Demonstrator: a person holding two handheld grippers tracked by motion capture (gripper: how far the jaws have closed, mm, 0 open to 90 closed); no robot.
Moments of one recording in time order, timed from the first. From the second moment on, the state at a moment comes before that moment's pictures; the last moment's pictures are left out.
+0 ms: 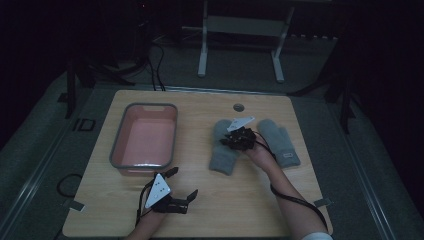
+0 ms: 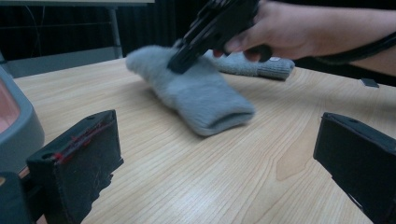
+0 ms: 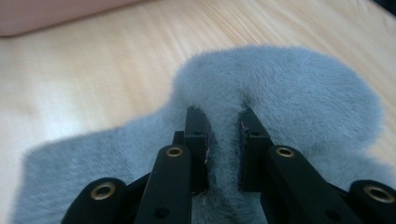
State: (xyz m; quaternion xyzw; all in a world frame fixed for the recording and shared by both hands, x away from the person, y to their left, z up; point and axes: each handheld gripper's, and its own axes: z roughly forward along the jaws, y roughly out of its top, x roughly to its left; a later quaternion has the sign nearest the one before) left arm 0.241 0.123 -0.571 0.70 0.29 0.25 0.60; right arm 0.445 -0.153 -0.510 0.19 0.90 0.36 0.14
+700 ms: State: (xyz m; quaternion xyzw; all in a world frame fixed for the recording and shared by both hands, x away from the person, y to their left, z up) left arm 0.242 0.123 -0.571 0.70 0.29 0.25 0.60; right arm 0.406 -0.185 -0.532 0.11 0.93 0.35 0.06
